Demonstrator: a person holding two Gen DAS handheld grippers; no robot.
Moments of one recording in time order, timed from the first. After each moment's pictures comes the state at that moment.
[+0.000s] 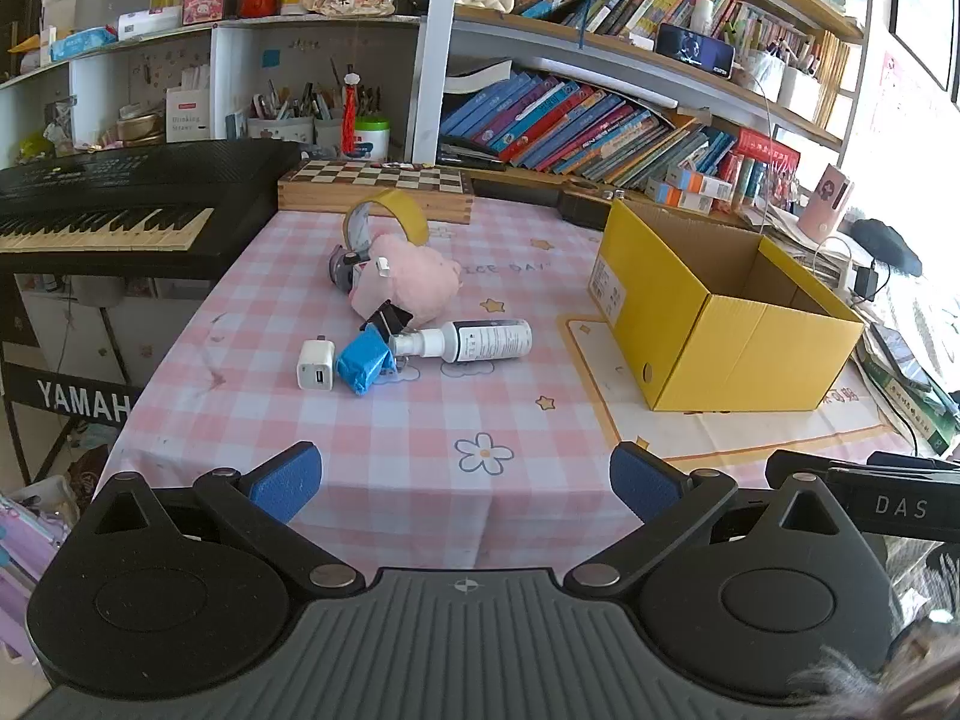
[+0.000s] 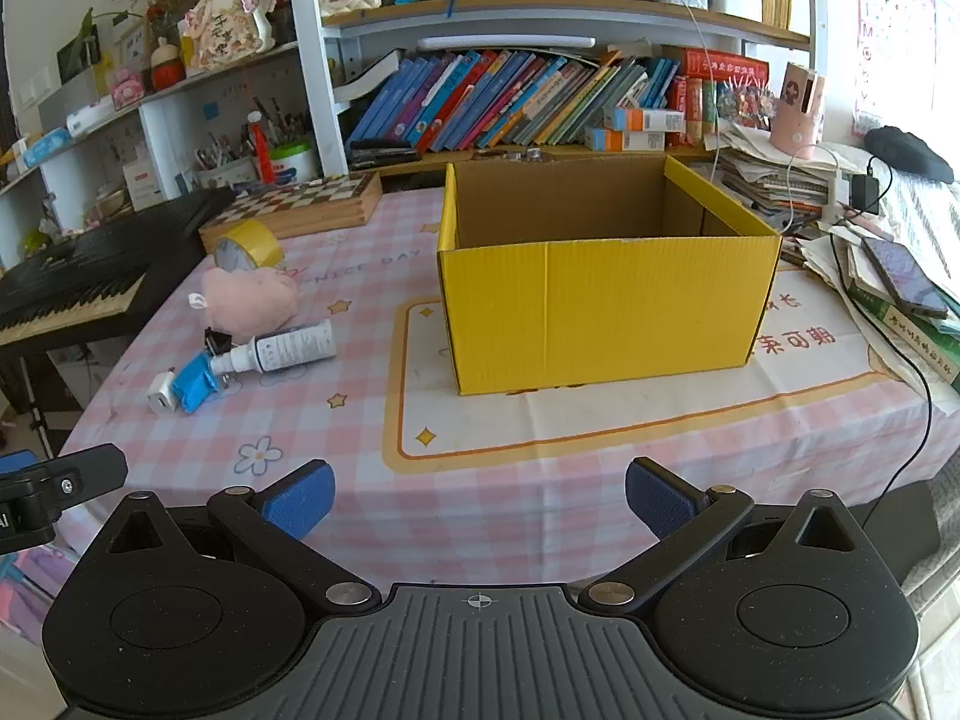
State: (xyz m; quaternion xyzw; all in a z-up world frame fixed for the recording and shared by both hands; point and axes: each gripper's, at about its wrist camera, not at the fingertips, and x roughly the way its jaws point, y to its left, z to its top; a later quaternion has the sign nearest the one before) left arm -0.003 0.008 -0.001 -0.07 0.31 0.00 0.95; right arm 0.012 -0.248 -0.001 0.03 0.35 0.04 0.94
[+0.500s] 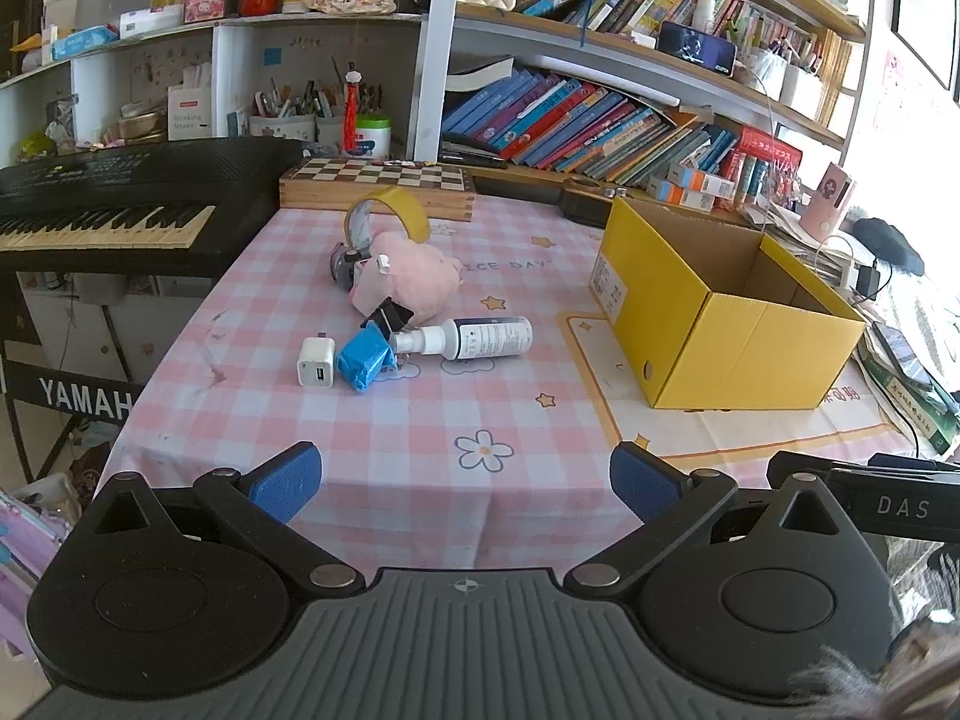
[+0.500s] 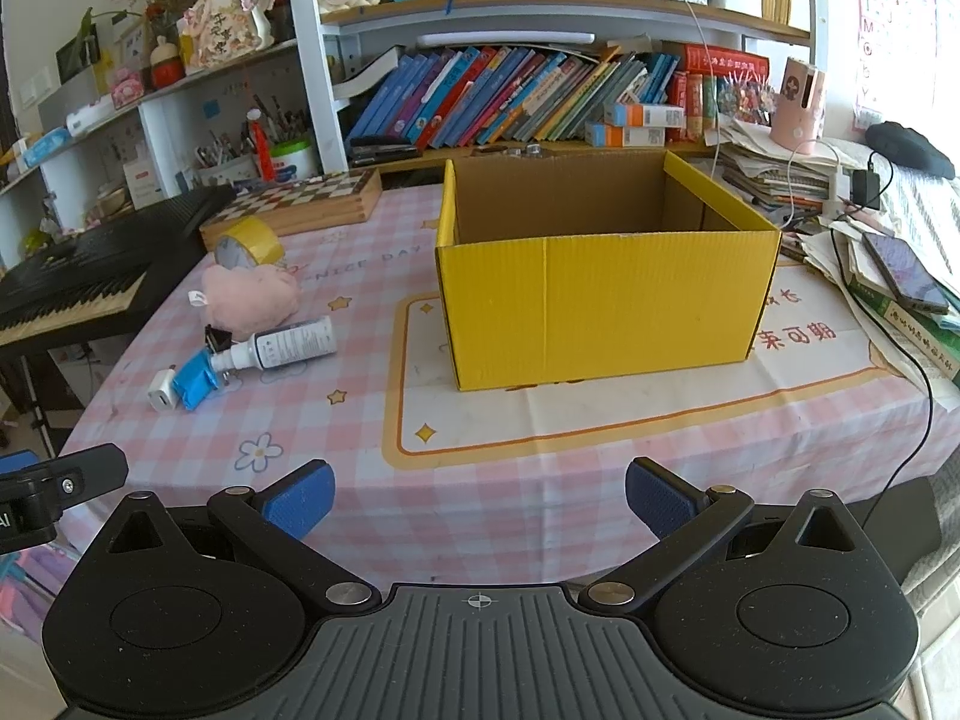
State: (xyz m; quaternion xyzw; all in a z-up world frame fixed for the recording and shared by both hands) left arm -0.003 0.008 0.000 -0.07 0.31 0.00 0.95; right arm 0.011 -0.248 -0.003 0.03 0.35 0.04 0.94
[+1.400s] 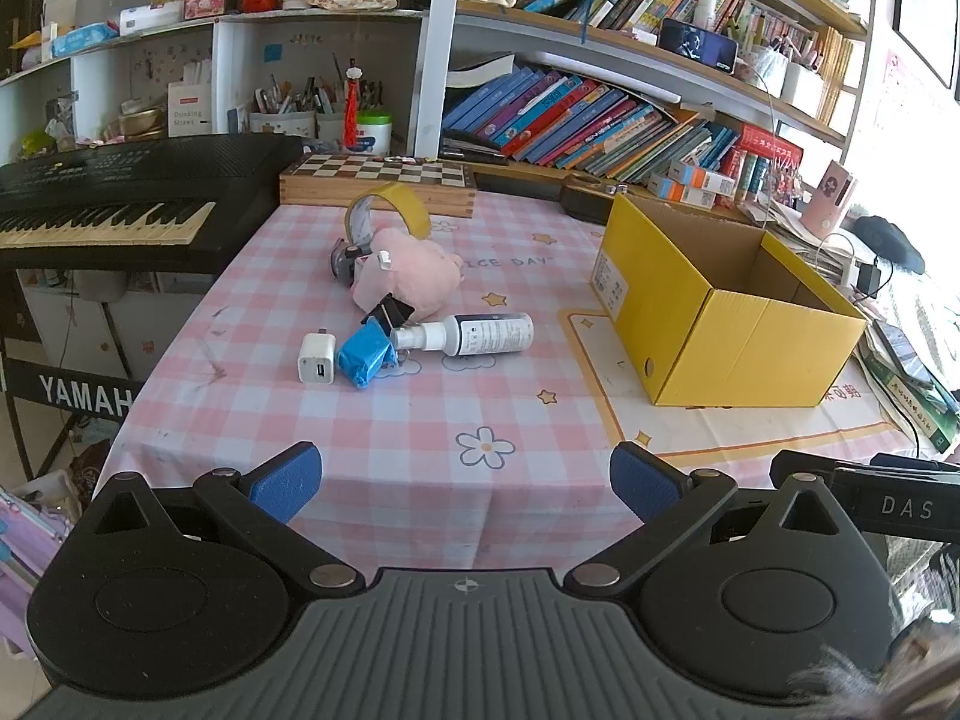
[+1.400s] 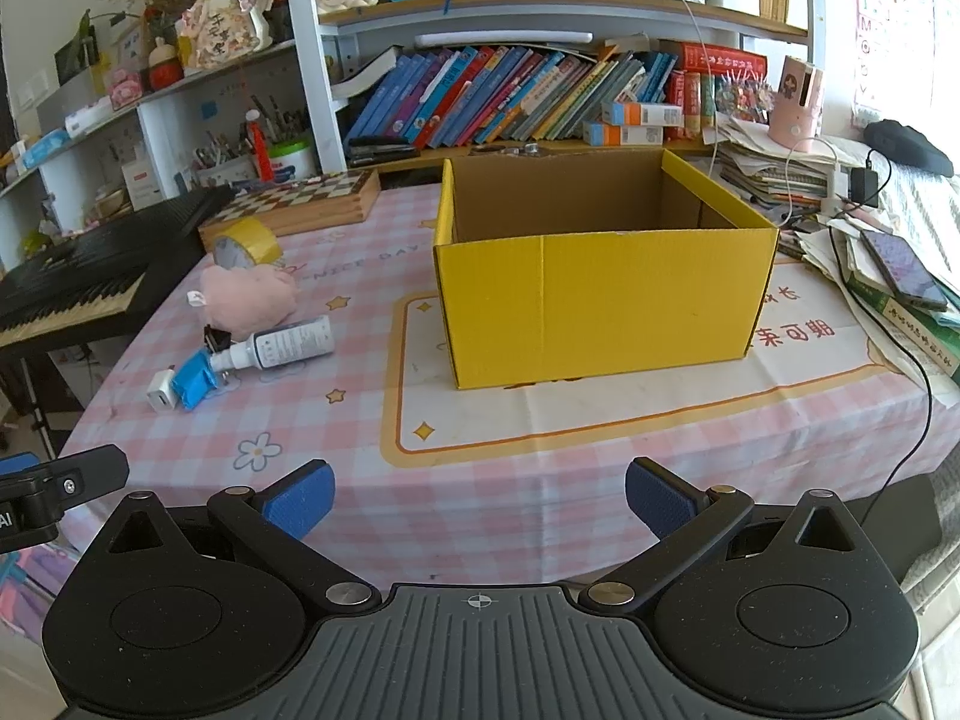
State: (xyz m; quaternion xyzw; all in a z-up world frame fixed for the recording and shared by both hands) left arm -0.007 0.009 -0.003 -0.06 0.31 0.00 0.95; right arm 0.010 -0.252 -0.002 0.04 0.35 0.04 0.94
